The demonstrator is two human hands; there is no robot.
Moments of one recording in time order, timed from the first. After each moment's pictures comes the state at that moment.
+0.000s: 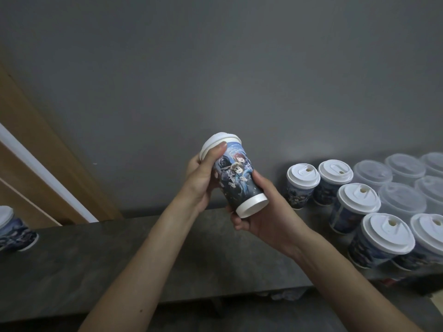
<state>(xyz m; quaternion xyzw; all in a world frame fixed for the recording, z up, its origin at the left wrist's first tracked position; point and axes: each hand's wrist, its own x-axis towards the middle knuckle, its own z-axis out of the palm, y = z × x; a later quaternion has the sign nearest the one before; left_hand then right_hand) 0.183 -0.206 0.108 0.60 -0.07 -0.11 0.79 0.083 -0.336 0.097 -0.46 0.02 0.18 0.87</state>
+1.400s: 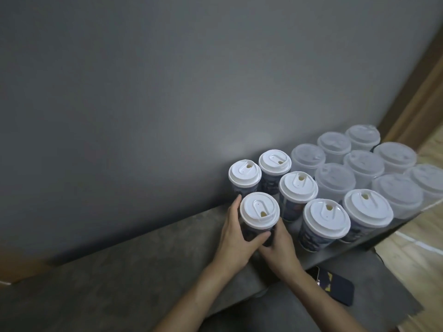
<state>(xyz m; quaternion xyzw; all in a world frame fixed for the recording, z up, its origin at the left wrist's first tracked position) 0.126 -0.347 -0.056 0.79 -0.27 -0.12 0.54 0.051 -0.465 -0.090 -0.80 0.20 -0.21 0.52</state>
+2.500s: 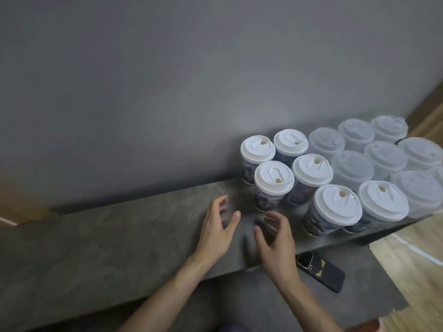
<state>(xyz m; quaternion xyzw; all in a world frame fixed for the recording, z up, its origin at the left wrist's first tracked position) 0.117 -0.300 -0.101 0.80 -0.15 -0.10 0.57 0.018 -0.424 -0.104 -0.77 0.27 -0.23 0.53</state>
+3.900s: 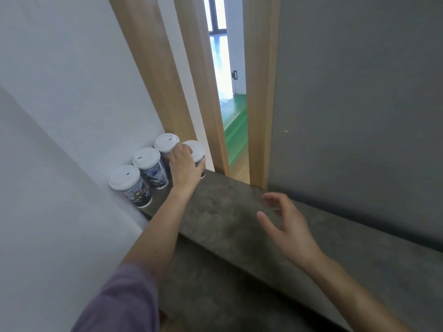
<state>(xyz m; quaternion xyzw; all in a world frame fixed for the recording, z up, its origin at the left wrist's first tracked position) 0.253 0.285 -0.023 0.93 0.20 0.27 0.14 0.166 -0.028 -0.012 -0.84 -0.19 0.05 0.51</state>
